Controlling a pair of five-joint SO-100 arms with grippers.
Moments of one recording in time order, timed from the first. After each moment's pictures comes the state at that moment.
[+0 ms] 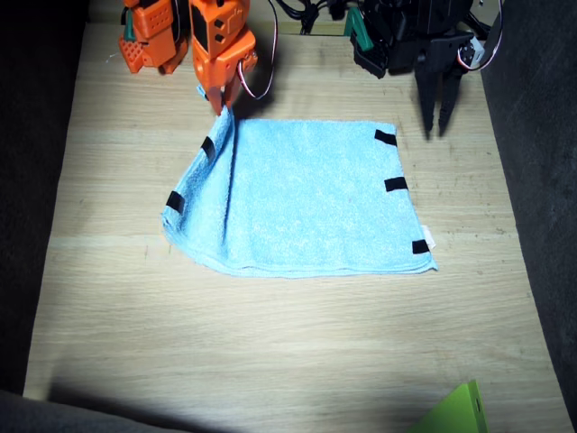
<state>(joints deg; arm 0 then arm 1) 70.8 143.3 147.1 67.4 79.6 135.4 73.2 67.5 110.5 95.7</state>
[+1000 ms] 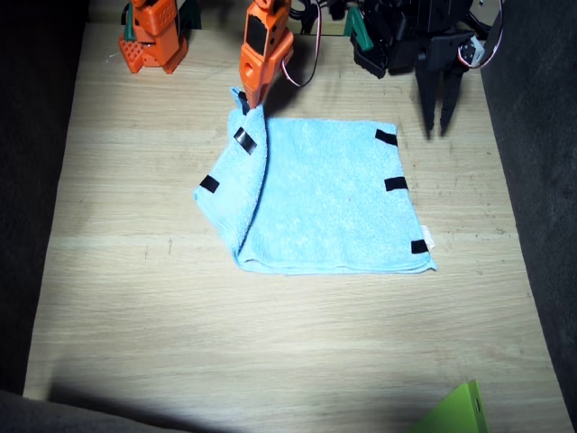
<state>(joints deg) 70.8 144.4 147.1 67.8 79.6 147.5 58.4 57.7 110.3 94.5</state>
